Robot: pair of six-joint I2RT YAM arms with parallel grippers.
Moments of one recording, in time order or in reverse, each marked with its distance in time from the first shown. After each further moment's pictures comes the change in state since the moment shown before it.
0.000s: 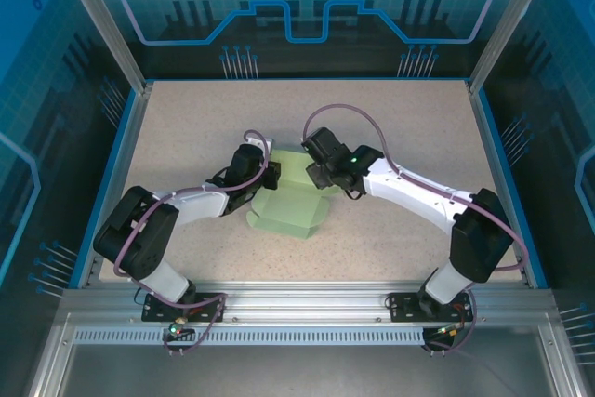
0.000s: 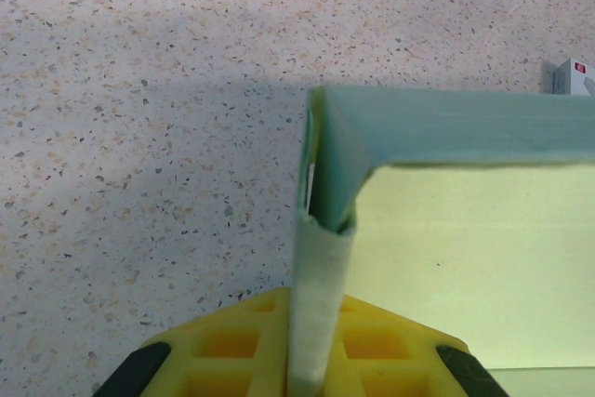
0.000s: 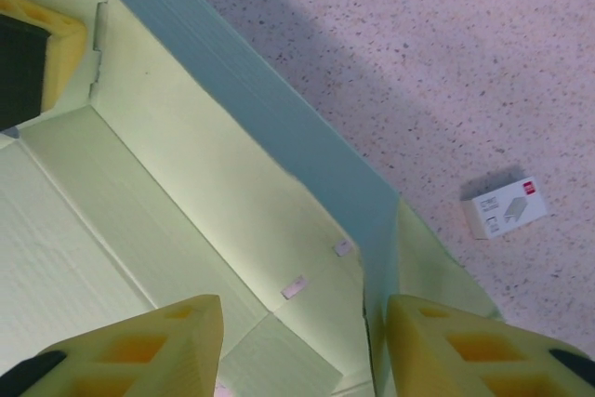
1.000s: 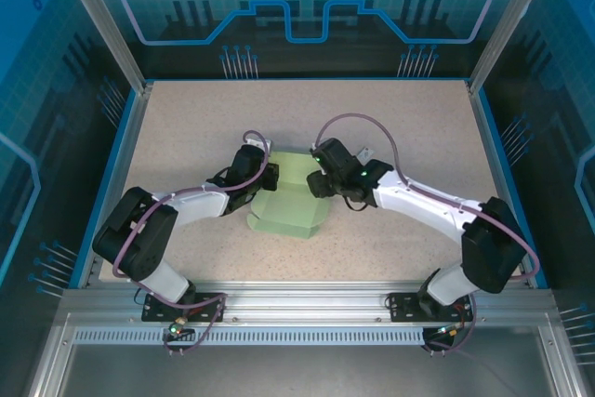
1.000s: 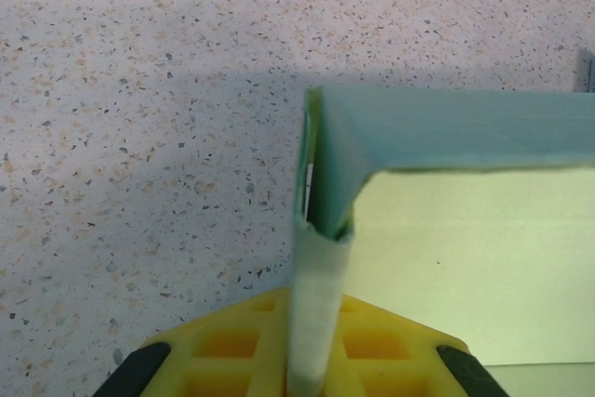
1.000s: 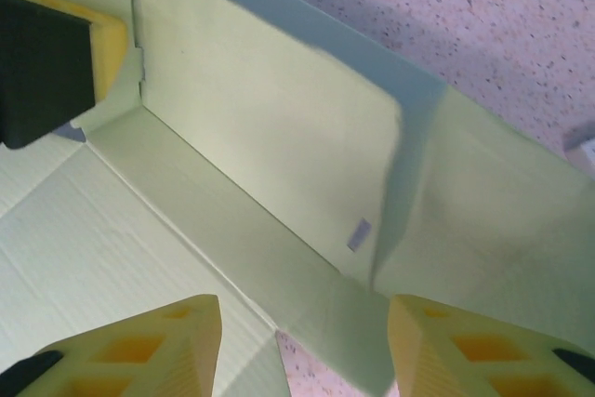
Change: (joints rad) left arm -0.009 -0.008 0.009 -0.063 -0.044 -0.027; right arm -0.014 -0.113 -0.203 0.154 -0.131 0.169
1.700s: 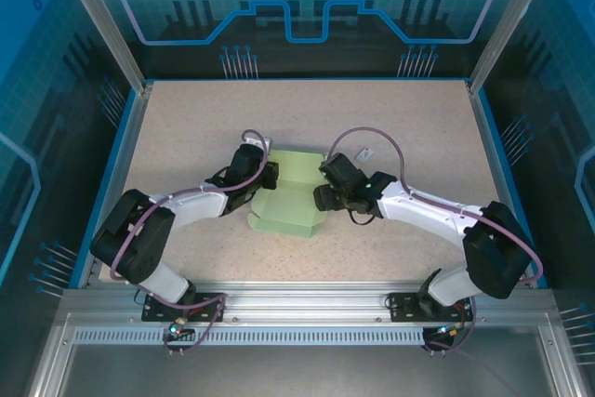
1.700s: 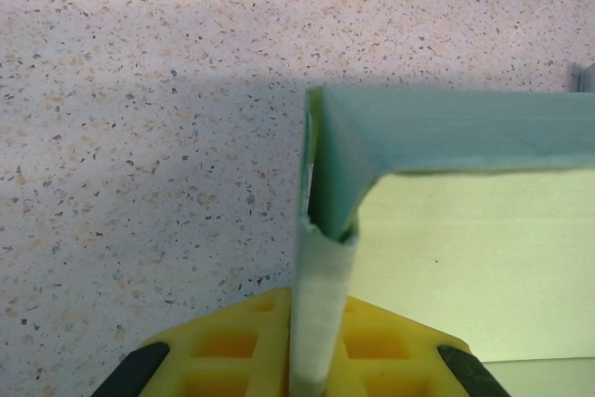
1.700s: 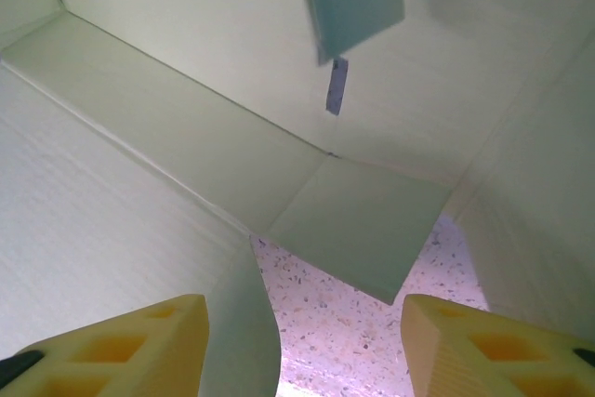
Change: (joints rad) left arm 0.000 -0.023 0.000 0.000 -0.007 0.000; right arm -0.006 -0.021 -0.135 0.031 -0.051 0.186
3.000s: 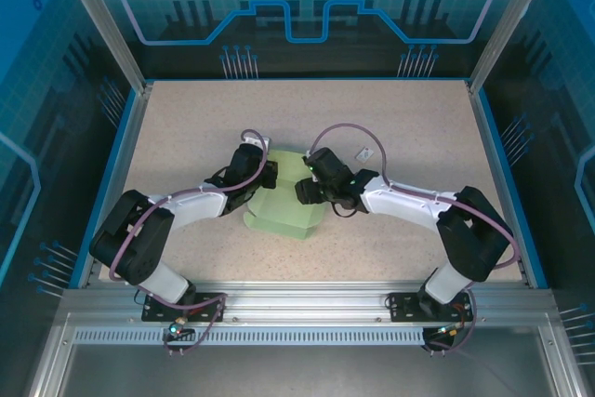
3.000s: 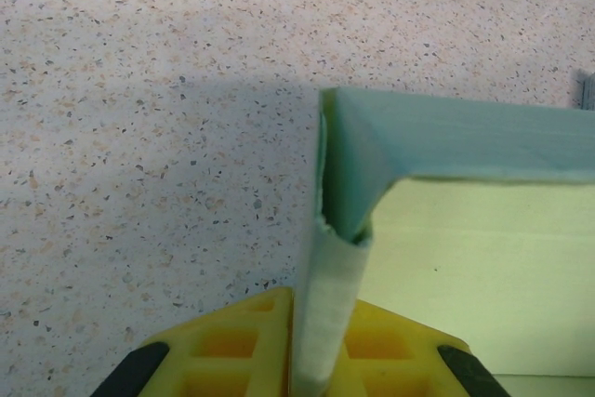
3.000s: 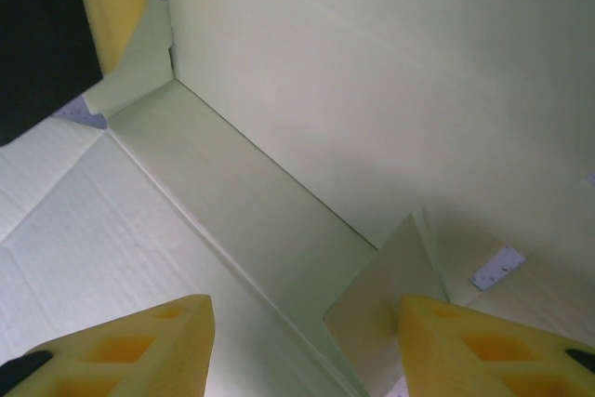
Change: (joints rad) left arm 0.000 -0.003 0.000 0.000 -0.010 0.000; right arm 0.022 0.144 0.062 0.203 -0.062 -0.083
